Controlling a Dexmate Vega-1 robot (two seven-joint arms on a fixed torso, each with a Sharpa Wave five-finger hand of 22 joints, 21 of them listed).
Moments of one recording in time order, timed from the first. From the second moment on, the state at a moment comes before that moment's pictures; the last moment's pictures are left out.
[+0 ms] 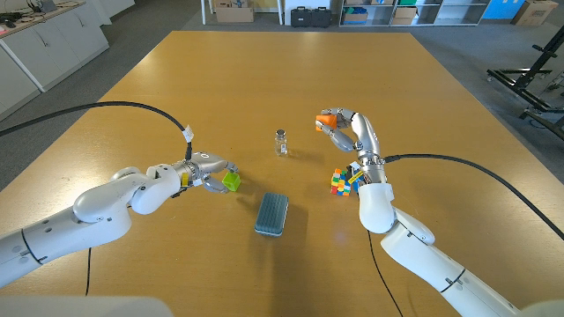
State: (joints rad) left arm 1.30 1.22 0.32 -2.25 0.67 0.32 -0.30; left_hand 0.73 -0.16 0.52 -0.18 0.18 0.33 -0.08 0.30 0.20 0.43 -0.15 0.21 0.21 0.33 -0.04 0.20 0.18 0.17 -0.01 0.20 0.17; right arm -1.25 -0.58 -0.43 -2.03 -0.37 -0.06 -0.70; right_hand 0.86 -0.04 0.41 -0.15 0.19 0.86 -0.08 0.43 0.20 0.98 -0.04 0.33 0.21 0.94 -0.11 0.34 0.29 0.73 -0.07 0.79 0.20
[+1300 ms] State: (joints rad) left arm 1.26 1.24 0.41 -2.25 0.66 0.39 -0.22; left_hand 0.81 -0.10 0.57 -0.17 0.18 0.45 -0.10 0.35 0.20 0.56 -0.19 0.24 0.20 0.40 -0.04 0.20 0.18 0.24 -0.01 0.20 0.17; right arm -1.24 -0.58 -0.44 -2.00 -0.37 -0.03 -0.70; right_hand 0.86 -0.04 0.41 -0.15 0.19 0.86 -0.08 0.42 0.21 0.99 -0.03 0.33 0.22 0.94 -0.11 0.34 0.29 0.72 -0.07 0.80 0.19
